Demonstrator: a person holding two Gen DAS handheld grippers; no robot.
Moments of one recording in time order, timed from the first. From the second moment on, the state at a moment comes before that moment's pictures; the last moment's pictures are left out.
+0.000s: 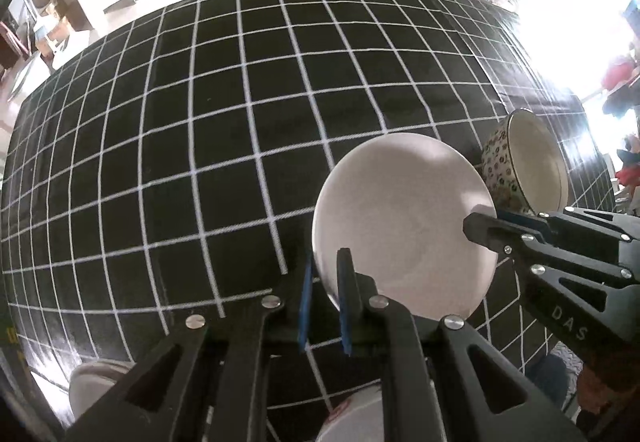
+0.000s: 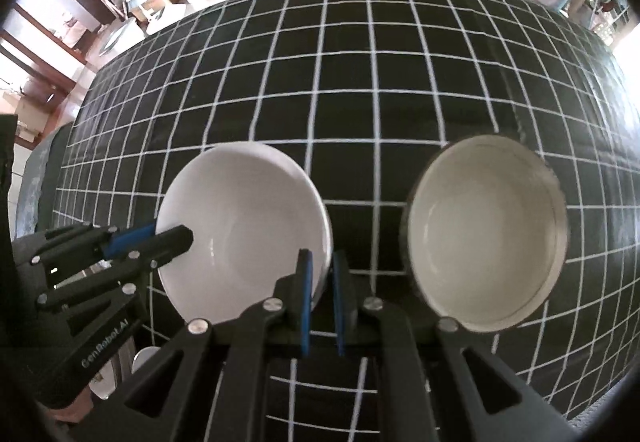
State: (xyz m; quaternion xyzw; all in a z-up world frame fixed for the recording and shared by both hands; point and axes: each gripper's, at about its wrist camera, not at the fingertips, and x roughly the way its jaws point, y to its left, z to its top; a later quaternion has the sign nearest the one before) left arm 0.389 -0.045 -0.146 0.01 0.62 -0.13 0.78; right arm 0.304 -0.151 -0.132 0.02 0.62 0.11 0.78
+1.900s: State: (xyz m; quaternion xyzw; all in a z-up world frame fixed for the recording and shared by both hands) left arm 0.220 0.009 -0.082 -0.01 0.59 -0.10 0.80; right arm 0.186 -0.108 -0.075 0.00 0.58 0.11 0.81
